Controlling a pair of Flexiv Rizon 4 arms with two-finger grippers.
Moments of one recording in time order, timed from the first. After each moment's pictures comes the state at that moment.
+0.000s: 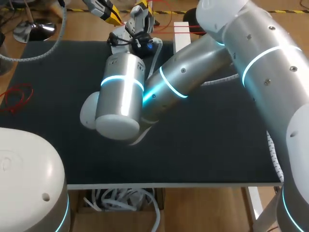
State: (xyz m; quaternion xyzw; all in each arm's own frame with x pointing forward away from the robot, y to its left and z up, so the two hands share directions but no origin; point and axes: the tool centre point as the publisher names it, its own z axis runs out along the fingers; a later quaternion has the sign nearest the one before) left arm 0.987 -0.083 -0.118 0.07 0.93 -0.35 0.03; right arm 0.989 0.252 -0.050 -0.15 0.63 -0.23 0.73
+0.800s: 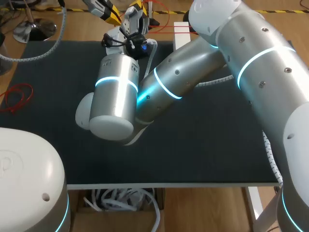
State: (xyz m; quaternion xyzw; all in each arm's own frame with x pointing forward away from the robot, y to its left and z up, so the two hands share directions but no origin) left arm 0.987 -0.083 -0.118 0.07 0.93 -0.35 0.03; right arm 0.991 0.264 -0.053 -0.14 0.63 -0.23 0.73
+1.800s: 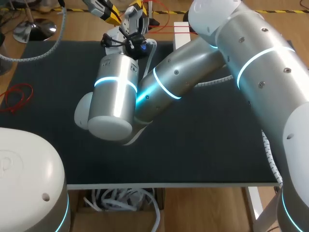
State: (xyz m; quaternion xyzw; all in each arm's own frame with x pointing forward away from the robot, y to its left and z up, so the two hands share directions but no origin) left arm 0.987 -0.083 -0.118 0.07 0.93 -0.35 0.03; right arm 0.988 0.264 -0.050 -0.14 0.63 -0.23 0.73
